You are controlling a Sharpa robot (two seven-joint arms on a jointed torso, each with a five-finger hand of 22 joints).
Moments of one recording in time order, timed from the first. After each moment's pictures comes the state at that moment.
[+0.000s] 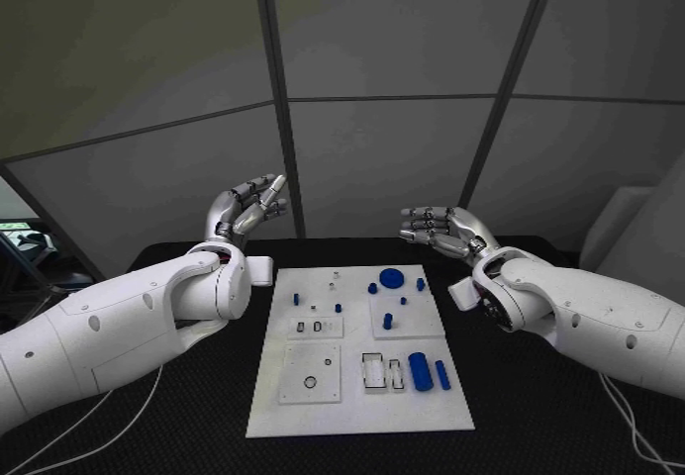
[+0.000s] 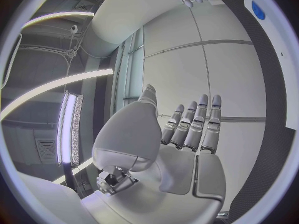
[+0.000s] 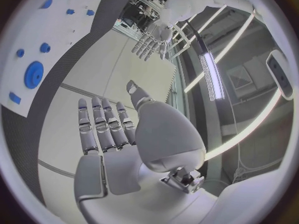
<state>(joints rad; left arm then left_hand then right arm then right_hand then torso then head) 1.11 -0.75 0.11 1.40 -0.06 -0.61 0.51 1.32 0.05 -0.12 0.24 0.16 0.54 0.16 0.11 0.06 0.64 0.25 0.13 0.06 0.74 0.21 0.18 0.09 0.13 0.60 0.29 0.26 0.14 1.06 -0.75 0.14 1.33 -0.61 -0.37 0.29 1.34 0.09 0.08 -0.10 0.17 0.62 0.17 0.14 0.07 0.73 0.20 0.15 0.06 0.74 0.18 0.15 0.06 0.14 0.61 0.29 0.18 0.08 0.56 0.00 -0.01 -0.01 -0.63</state>
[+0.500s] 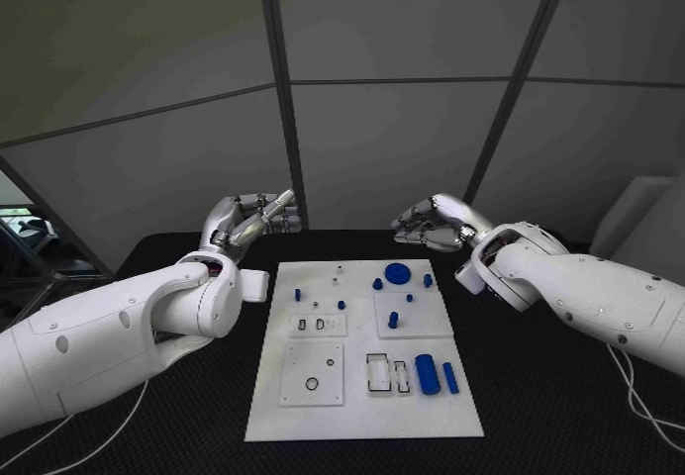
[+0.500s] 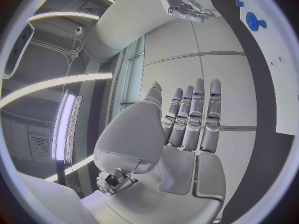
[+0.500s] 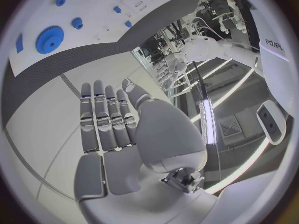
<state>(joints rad) 1.11 -0.85 0.11 1.54 -0.11 -0.55 0.49 1.40 0.06 -0.09 0.16 0.16 0.96 0.21 0.15 0.07 1.06 0.16 0.15 0.07 1.13 0.11 0.19 0.13 0.13 0.93 0.22 0.35 0.14 1.16 -0.71 0.13 1.28 -1.10 -0.31 0.23 1.36 0.05 0.19 -0.16 0.17 0.94 0.19 0.14 0.07 1.08 0.14 0.11 0.06 1.13 0.10 0.17 0.08 0.17 0.91 0.22 0.27 0.08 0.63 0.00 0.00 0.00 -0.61</state>
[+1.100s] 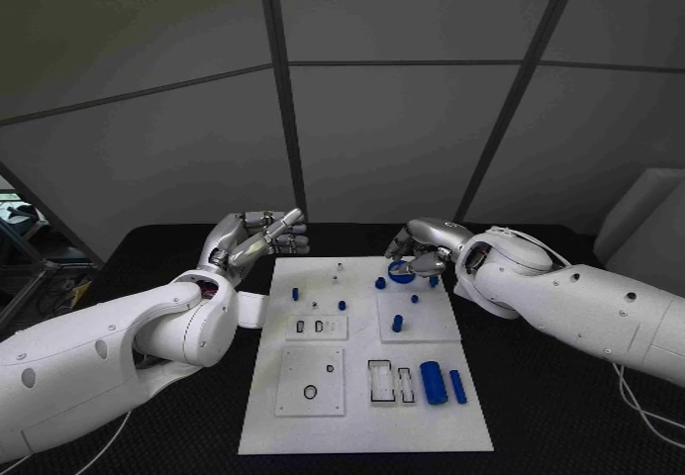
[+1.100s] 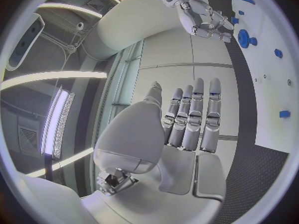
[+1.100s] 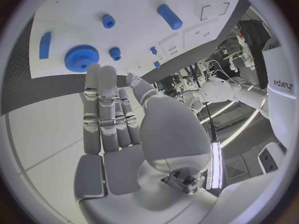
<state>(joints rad) 1.11 -0.91 0.11 1.67 -0.13 -0.52 0.46 1.40 0.06 -0.10 0.16 0.16 0.97 0.21 0.12 0.07 1.08 0.15 0.12 0.07 1.15 0.10 0.16 0.15 0.13 0.96 0.21 0.35 0.13 1.18 -0.68 0.13 1.30 -1.55 -0.20 0.00 1.31 -0.06 0.24 -0.13 0.20 1.02 0.15 0.07 0.07 1.14 0.09 0.07 0.07 1.46 0.00 0.70 0.45 0.17 1.26 0.08 0.64 0.27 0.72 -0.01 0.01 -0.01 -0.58</state>
